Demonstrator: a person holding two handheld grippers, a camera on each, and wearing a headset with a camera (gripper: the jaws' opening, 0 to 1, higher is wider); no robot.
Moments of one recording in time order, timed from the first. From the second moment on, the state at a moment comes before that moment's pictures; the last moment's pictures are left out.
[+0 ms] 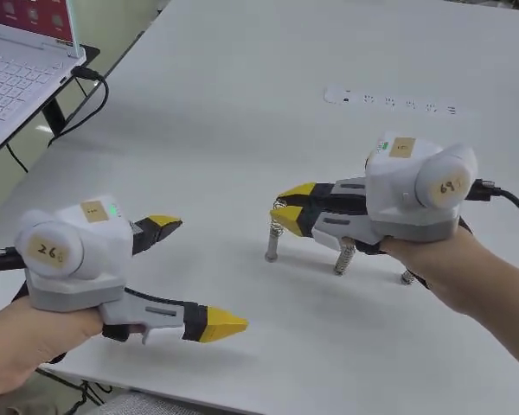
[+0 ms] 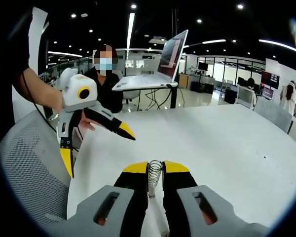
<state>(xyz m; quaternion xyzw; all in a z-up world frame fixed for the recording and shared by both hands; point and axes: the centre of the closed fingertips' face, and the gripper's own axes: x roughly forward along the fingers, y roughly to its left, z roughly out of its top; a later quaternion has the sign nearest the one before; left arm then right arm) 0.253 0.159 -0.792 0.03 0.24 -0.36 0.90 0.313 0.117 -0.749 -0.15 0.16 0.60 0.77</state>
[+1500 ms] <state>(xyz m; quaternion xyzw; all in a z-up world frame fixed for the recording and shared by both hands) 0.249 0.161 -0.796 0.03 0.24 -0.36 0.90 0.310 0.120 -0.793 -0.18 0.20 0.59 0.76</state>
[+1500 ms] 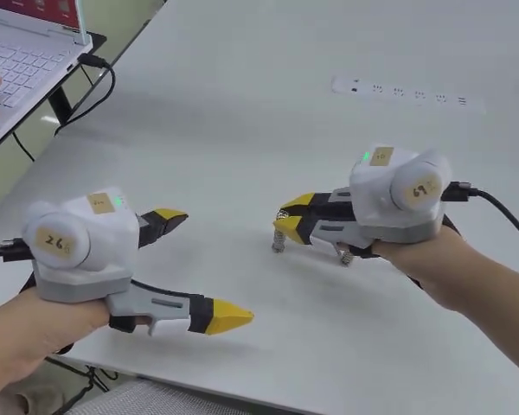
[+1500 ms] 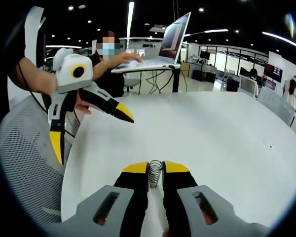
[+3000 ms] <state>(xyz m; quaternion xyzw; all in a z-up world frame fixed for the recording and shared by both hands) 0.270 0.126 -0.775 0.04 0.22 -0.39 0.89 0.305 0.073 -0.779 -0.15 0.19 0.55 0.80</state>
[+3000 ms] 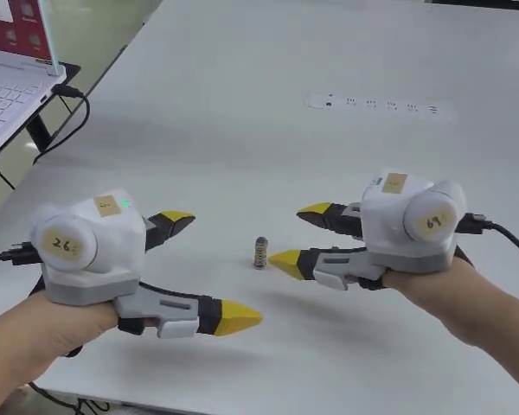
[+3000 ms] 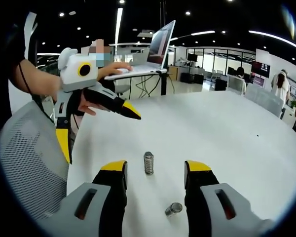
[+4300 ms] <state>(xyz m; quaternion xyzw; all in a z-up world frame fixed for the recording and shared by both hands) 0.265 0.118 -0.760 0.04 0.20 -0.38 0.90 0.285 -0.066 -0.774 -0.07 0.21 0.41 0.88</state>
